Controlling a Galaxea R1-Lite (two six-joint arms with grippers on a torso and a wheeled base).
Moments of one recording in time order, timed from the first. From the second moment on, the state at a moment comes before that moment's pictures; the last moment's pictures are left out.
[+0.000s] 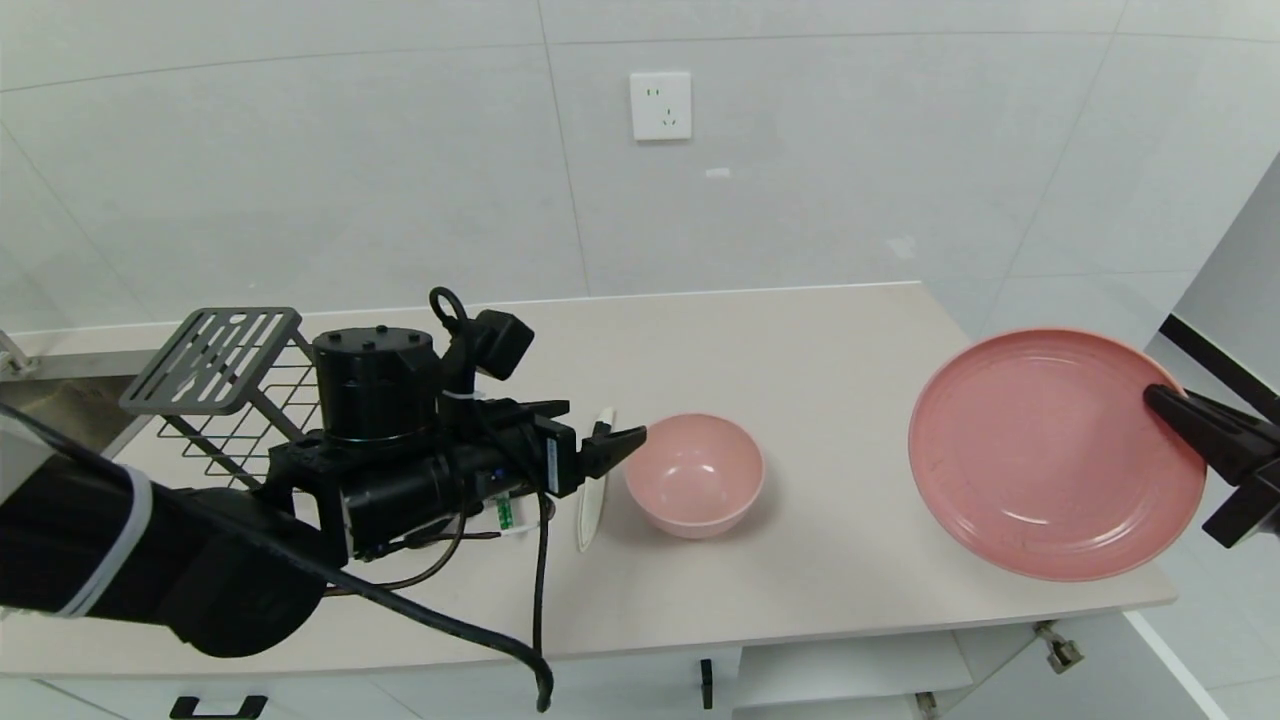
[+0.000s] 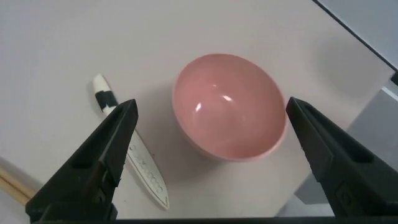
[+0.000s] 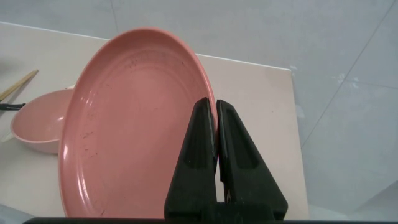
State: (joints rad) left arm -0.43 1.83 -0.76 -0.81 -0.24 -0.10; right arm 0.00 1.33 -0.16 -1.36 0.31 -0.07
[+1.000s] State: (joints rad) left arm -0.43 2.00 -0.78 -0.84 -0.26 -0.16; right arm 0.00 1.34 -0.15 -1.36 0.31 -0.07
